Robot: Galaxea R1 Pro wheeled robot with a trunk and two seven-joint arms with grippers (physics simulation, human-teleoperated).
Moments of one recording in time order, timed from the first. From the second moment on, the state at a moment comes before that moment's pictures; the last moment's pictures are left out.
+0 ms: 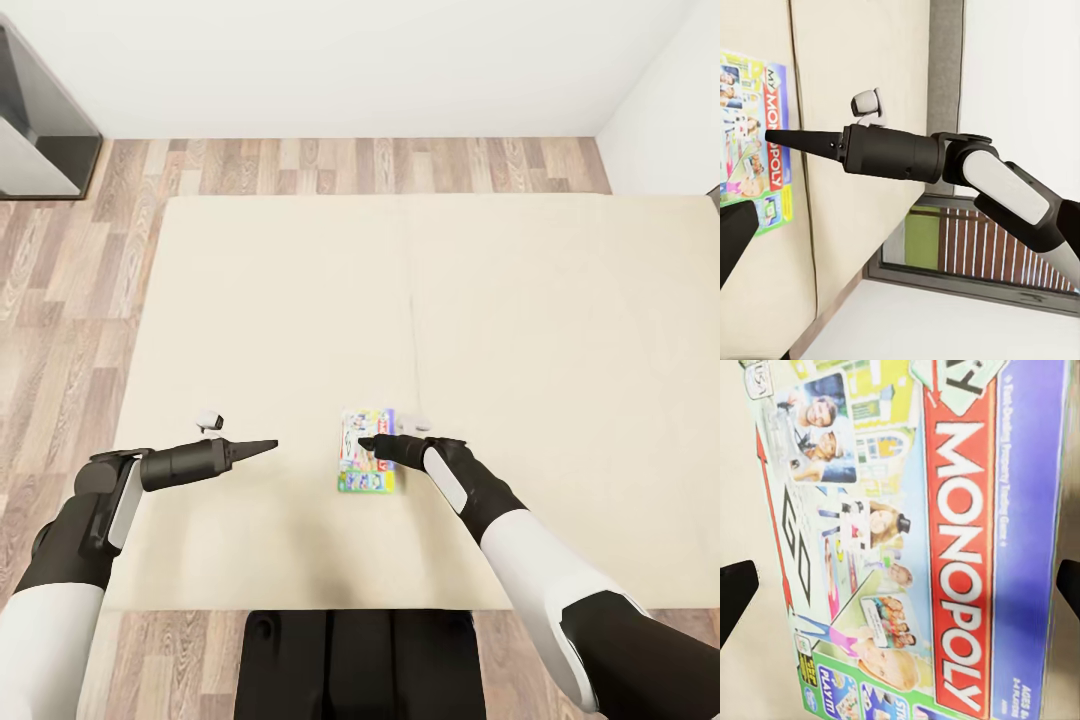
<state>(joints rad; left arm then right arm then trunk) -0.71 0.18 0.17 -1.16 0.16 0.93 -1.35 -0.97 0.11 0.28 -0.61 -0.48 0.47 0.13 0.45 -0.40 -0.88</state>
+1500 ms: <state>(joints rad) -0.71 0.18 0.17 -1.16 0.16 0.93 -1.35 -0.97 0.11 0.28 -0.61 -0.48 0.47 0.13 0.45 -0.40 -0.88</state>
